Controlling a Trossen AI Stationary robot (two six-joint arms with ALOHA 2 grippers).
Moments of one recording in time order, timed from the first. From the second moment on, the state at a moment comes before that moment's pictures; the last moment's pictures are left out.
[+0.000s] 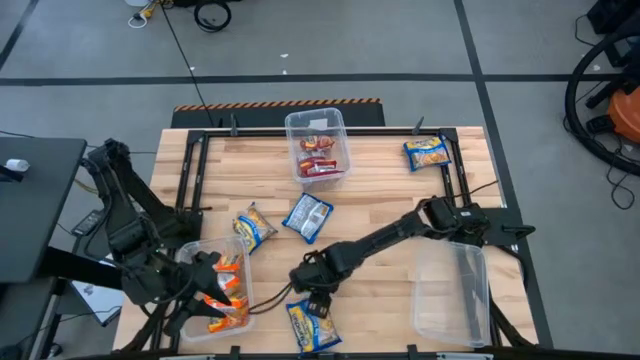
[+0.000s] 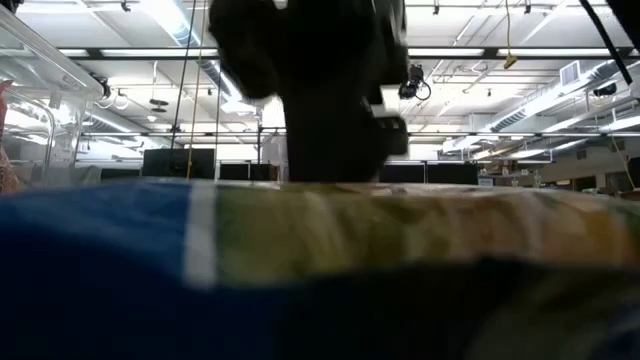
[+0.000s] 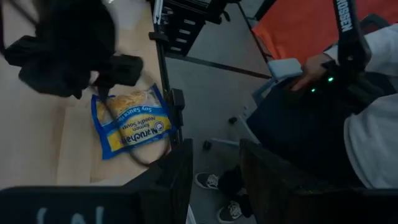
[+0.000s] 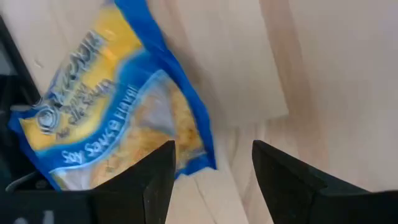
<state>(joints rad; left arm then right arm) -1.00 1.10 1.12 -0.53 -0.42 -0.80 0.35 2.31 1.92 -0.89 -0.21 0.74</state>
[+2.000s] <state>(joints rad) -0.39 1.10 1.12 -0.27 -0.51 -0.56 1.03 1.39 1.72 -1.48 0.26 1.12</state>
